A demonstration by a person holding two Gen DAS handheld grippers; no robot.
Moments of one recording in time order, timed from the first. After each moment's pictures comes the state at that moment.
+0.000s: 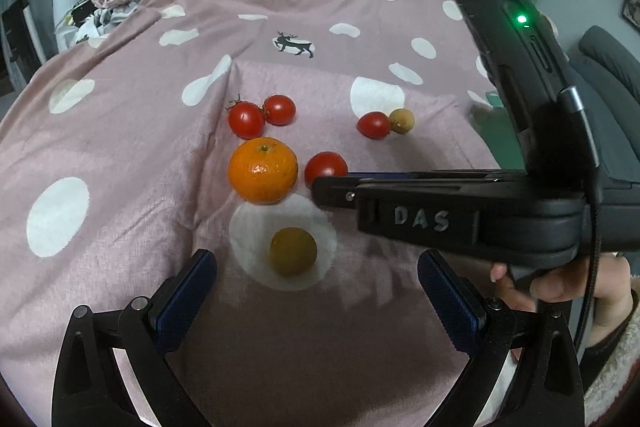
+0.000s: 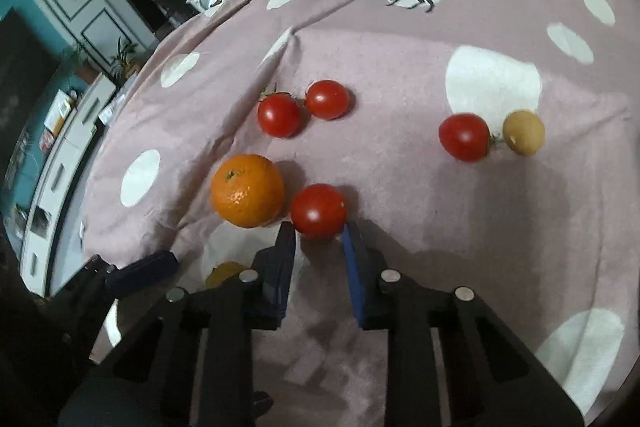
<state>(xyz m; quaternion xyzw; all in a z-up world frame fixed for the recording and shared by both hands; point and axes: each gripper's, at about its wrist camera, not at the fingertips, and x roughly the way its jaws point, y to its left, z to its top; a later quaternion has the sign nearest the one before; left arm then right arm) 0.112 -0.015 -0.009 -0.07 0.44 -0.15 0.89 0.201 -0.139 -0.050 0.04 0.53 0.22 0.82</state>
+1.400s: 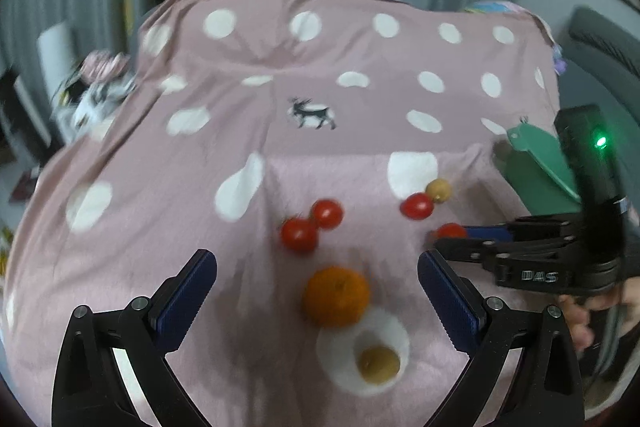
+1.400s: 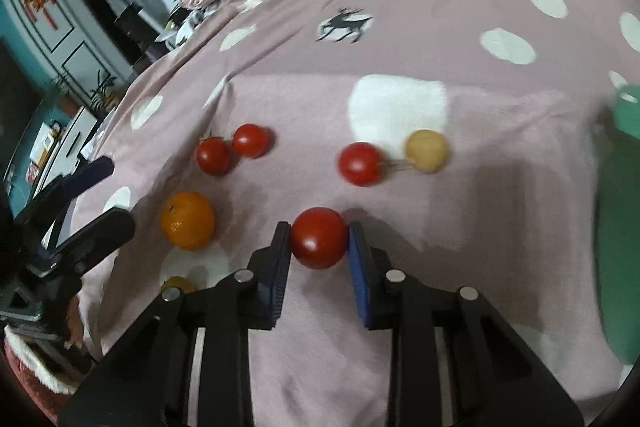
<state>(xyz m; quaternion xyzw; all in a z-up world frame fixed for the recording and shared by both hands) 0.172 0.010 0.026 0.02 0.36 -0.16 0.92 0.204 -0.197 -0.032 0.05 0.49 0.17 0.85</state>
